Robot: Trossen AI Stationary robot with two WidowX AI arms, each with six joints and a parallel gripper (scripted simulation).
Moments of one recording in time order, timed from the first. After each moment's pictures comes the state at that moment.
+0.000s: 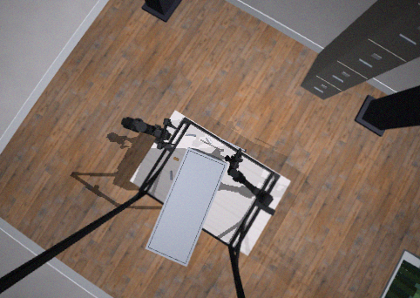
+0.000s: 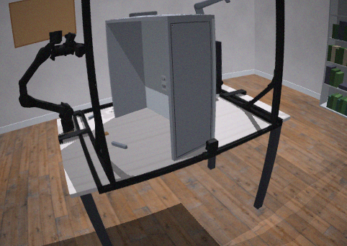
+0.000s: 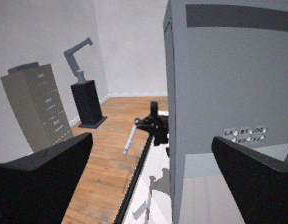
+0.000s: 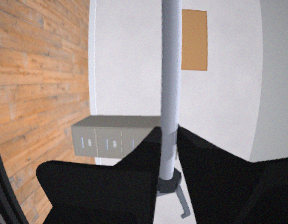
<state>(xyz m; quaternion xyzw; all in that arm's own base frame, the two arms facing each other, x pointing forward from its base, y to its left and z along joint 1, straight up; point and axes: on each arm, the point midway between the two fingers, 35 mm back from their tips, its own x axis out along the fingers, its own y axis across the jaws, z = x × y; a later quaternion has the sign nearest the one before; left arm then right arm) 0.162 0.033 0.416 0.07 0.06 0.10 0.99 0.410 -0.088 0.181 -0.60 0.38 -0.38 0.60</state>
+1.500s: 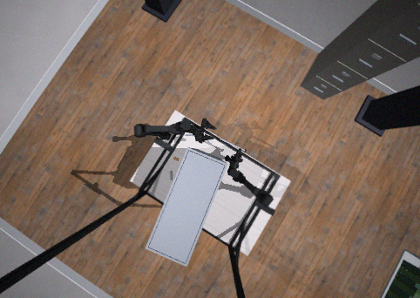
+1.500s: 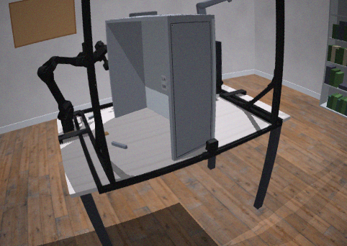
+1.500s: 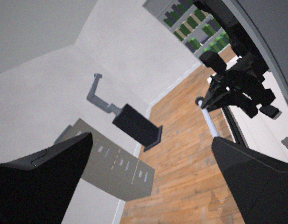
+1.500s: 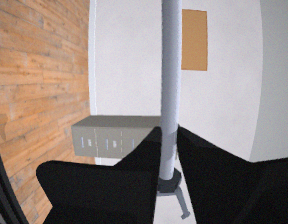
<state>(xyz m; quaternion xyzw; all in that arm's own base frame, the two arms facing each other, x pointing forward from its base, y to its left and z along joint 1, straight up) 0.352 0.166 0.323 0.43 0.08 0.12 0.89 0.410 -0.088 0.181 -0.60 0.38 -0.38 0.60</state>
